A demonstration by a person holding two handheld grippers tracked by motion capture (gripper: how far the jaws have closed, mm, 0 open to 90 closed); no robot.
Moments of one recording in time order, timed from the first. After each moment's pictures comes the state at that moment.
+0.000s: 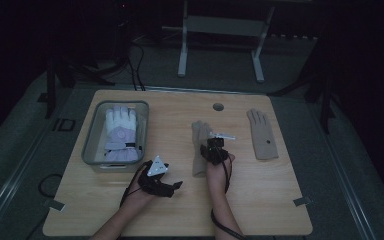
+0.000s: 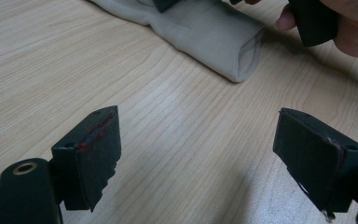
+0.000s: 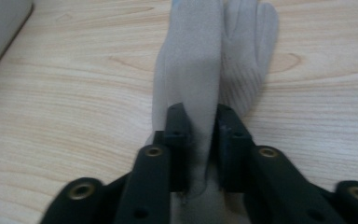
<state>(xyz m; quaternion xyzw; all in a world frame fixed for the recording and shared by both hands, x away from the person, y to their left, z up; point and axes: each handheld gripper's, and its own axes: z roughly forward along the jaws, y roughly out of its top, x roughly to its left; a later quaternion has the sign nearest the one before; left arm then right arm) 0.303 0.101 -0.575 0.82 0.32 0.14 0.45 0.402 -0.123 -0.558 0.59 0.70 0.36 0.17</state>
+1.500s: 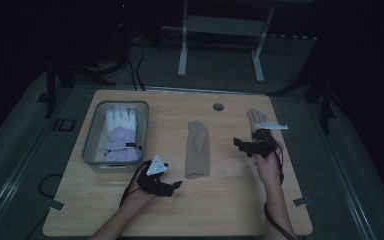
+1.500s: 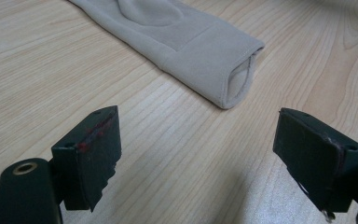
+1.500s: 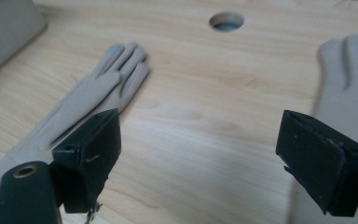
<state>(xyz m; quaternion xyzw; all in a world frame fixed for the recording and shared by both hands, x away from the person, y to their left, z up) 0.304 0.103 -0.575 0.82 0.32 0.13 0.45 0.410 -0.273 -0.495 0.48 0.75 0.41 0.19</state>
